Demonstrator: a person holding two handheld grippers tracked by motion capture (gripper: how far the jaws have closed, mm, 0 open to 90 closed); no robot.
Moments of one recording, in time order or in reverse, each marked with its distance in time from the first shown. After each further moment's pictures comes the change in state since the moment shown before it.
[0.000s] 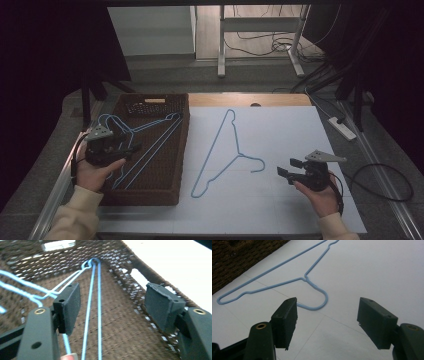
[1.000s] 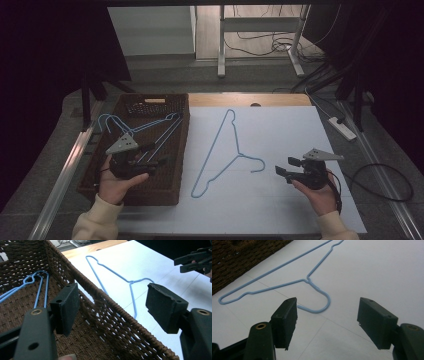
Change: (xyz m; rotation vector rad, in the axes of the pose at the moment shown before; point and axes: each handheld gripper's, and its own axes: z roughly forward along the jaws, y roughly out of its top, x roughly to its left) left arm -0.068 0.002 0.012 -0.043 -0.198 0.084; right arm 0.002 0.005 0.004 0.001 0.014 -0.019
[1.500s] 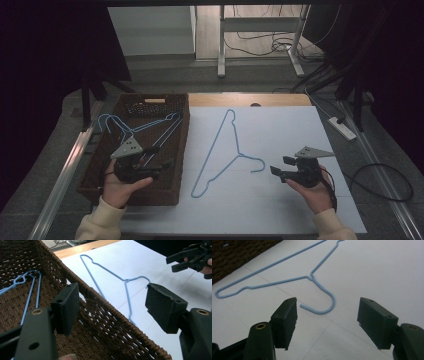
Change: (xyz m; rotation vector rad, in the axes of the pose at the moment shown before) left arm -0.010 -0.004 0.005 0.003 -0.018 0.015; right arm 0.010 0.009 0.012 0.061 -0.004 -0.057
